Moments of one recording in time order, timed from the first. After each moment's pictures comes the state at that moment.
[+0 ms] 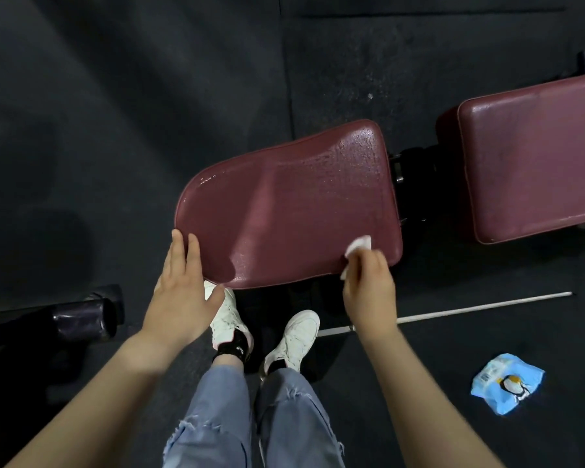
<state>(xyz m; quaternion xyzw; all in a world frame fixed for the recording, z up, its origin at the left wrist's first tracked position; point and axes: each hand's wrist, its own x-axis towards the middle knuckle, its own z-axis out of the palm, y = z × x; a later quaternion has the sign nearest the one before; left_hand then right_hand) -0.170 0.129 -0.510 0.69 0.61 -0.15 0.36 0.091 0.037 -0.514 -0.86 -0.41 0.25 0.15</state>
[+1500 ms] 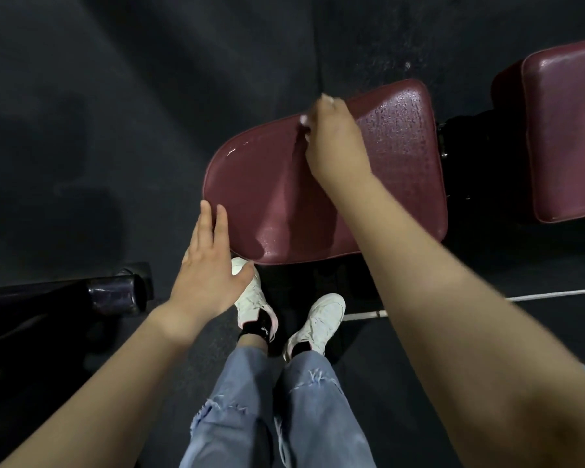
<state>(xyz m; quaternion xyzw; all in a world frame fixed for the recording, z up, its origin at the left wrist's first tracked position) -0.179 0.126 -0.522 0.71 0.59 -0.13 0.37 0.058 0.220 -0.542 -0.79 -0.57 0.21 0.12</state>
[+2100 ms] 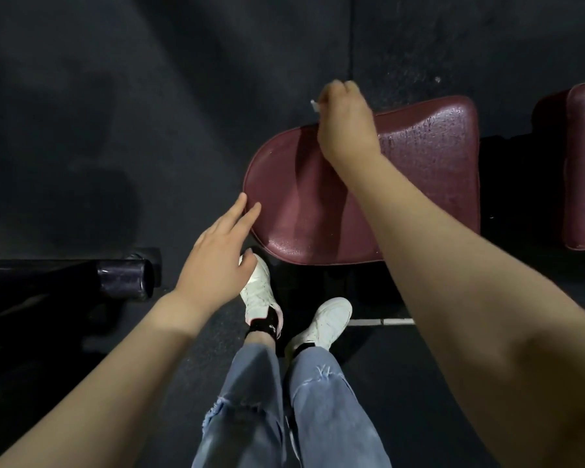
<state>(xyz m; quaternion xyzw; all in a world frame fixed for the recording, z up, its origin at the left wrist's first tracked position) -0.221 0.143 -0.525 0.74 0.55 -0.04 0.39 0.013 0.269 -0.547 -0.76 -0.61 0.19 0.12</state>
